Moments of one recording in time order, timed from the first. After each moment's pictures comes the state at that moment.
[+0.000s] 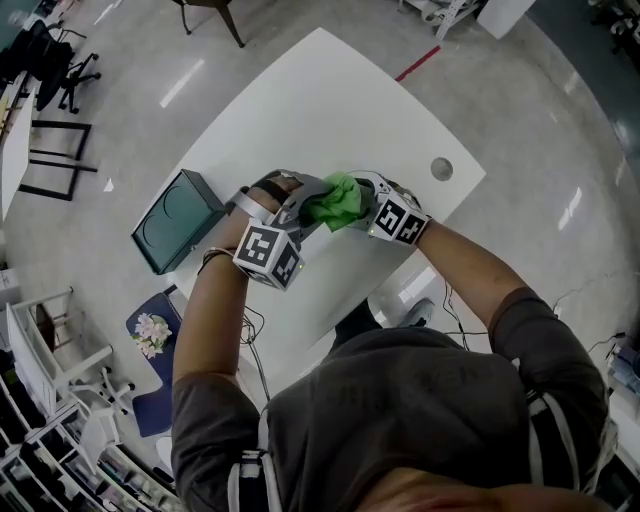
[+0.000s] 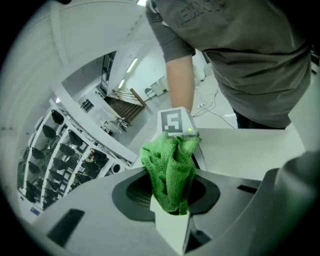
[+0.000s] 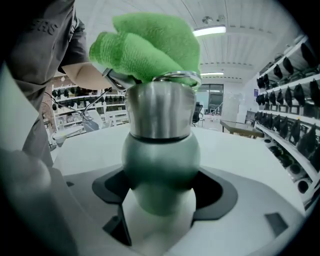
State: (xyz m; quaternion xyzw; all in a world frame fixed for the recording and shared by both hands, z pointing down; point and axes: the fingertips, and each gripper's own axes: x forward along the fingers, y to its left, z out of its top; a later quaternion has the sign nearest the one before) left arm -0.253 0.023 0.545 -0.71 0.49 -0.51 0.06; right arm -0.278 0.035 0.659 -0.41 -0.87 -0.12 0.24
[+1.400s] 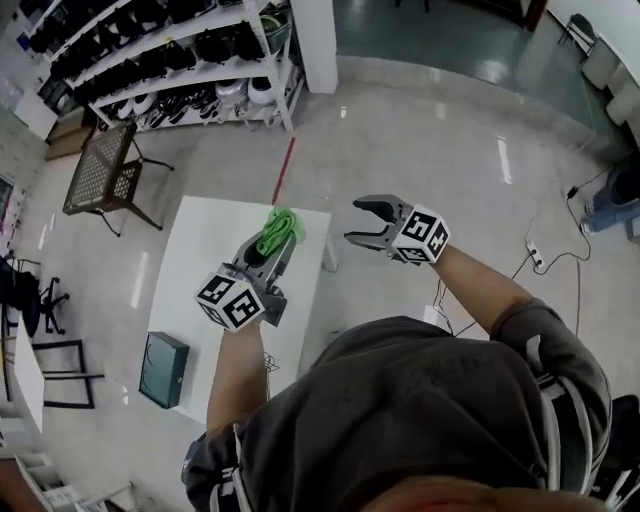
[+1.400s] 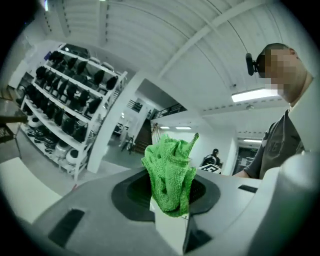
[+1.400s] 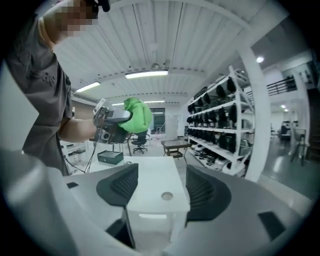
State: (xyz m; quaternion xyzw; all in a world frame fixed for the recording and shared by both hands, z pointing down) left arm -0.126 -0.165 0.345 -0.78 0.59 0.09 -0.16; right arm -0.049 -0.253 0.435 -0.11 -0.98 0.00 0.14
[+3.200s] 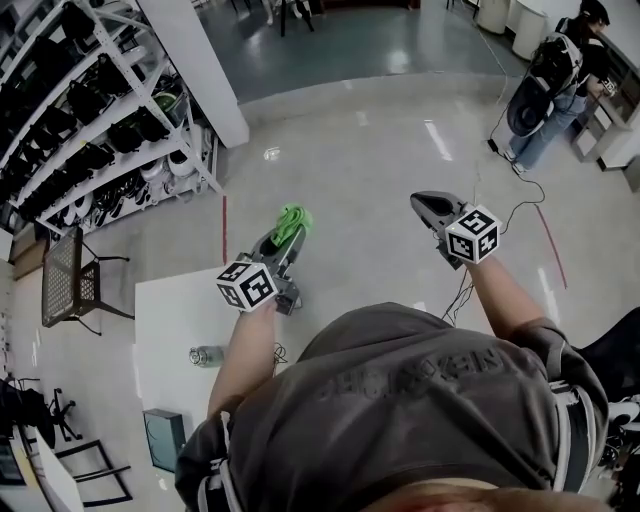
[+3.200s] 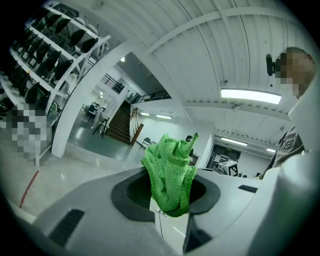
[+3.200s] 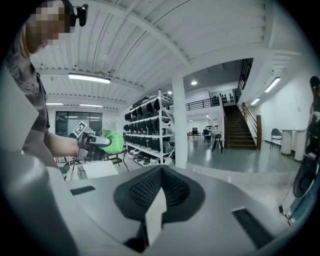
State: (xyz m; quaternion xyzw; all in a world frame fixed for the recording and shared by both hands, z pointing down) left arm 0.078 -0.328 0.354 -0.86 0.46 0.07 -0.22; right arm 0.315 -0.409 0.371 0.28 -0.95 0.05 0.10
